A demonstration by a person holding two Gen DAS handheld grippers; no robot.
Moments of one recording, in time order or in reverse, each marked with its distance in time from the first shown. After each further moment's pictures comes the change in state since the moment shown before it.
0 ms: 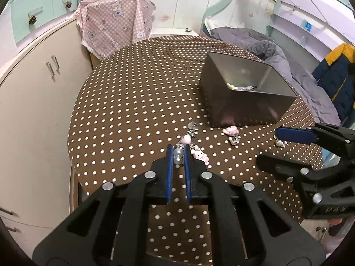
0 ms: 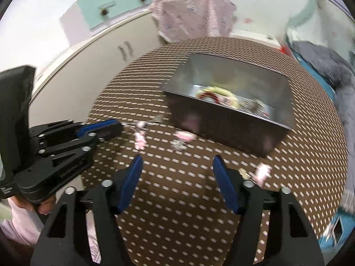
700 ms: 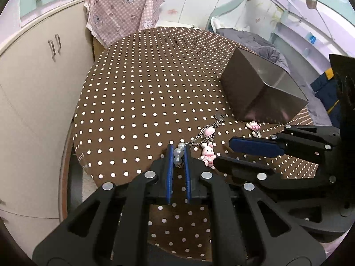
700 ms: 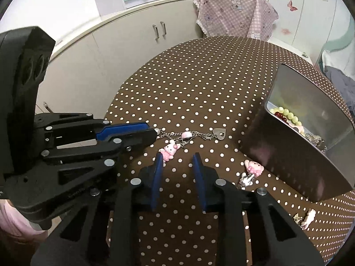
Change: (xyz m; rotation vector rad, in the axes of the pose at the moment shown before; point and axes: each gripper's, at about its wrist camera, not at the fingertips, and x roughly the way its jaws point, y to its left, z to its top) left arm 0.013 0.045 -0.011 -0.097 0.023 -0.076; right arm 0.064 0.051 0.022 -0.223 0.076 0.089
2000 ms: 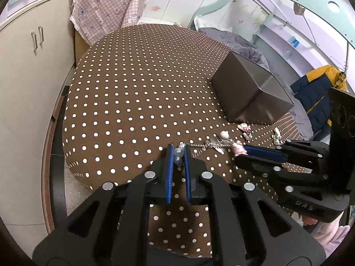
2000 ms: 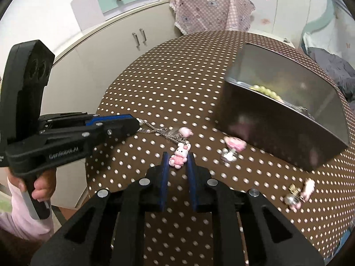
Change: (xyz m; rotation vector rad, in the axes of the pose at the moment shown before) left arm 0.007 0.032 0.011 -0.001 0.024 -0.156; right arm -0.023 -0.013 -0.023 0.153 -0.035 -0.040
